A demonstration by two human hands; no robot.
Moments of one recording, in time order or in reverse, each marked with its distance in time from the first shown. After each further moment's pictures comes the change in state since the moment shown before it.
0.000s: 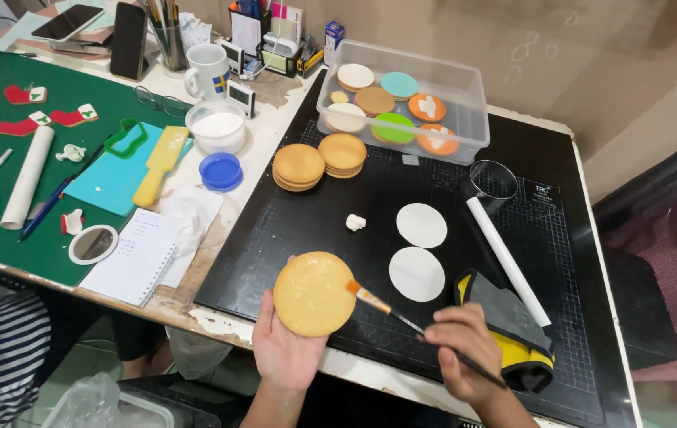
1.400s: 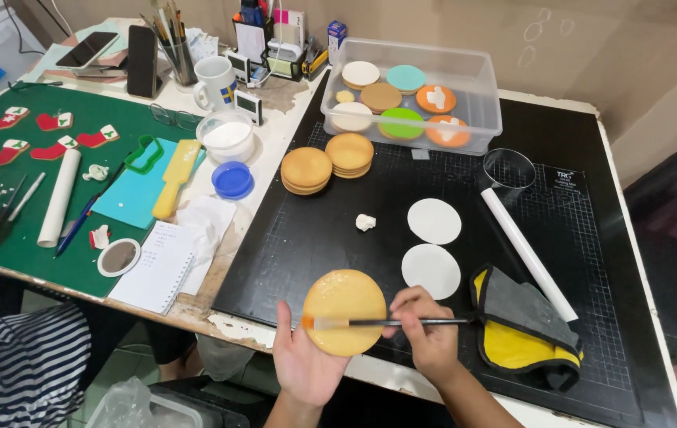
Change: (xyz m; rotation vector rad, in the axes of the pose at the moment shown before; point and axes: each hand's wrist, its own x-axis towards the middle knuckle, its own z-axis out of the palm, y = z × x) left_hand -0.012 -0.009 -0.010 0.061 0.002 -0.200; right_hand 0.009 0.012 0.064 0.465 0.189 0.346
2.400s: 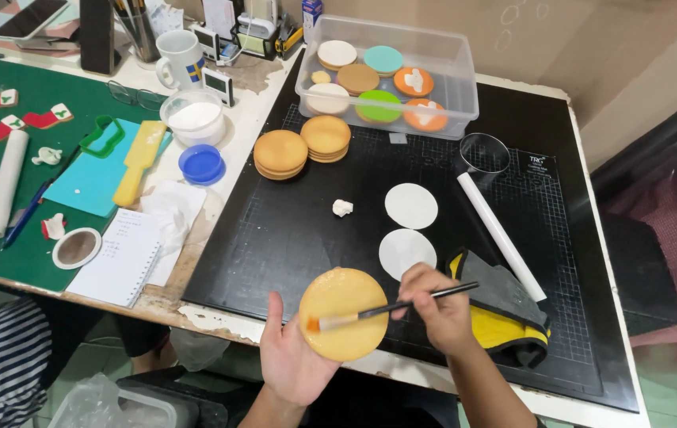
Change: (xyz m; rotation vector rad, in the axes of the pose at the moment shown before) left_hand -0.003 -0.010 0.010 -0.011 -0.032 -0.195; right_hand 0.022 -0.011 -0.046 0.145 -0.154 0.013
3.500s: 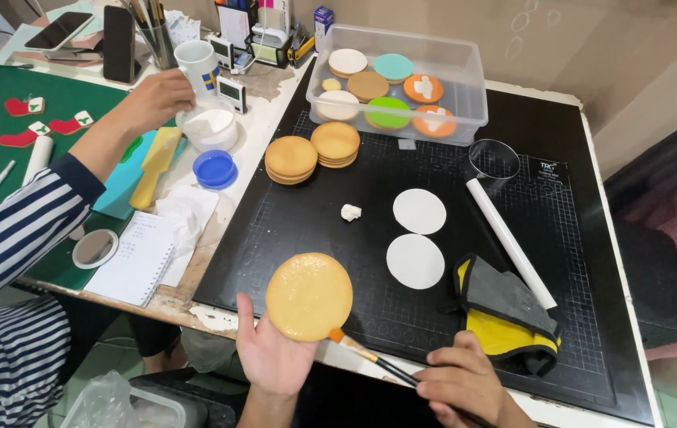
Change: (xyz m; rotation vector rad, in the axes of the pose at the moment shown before) left_hand -0.007 0.025 -0.007 0.005 -0.118 0.303; right_hand -0.062 -0.043 -0.009 -0.623 -0.212 -0.447
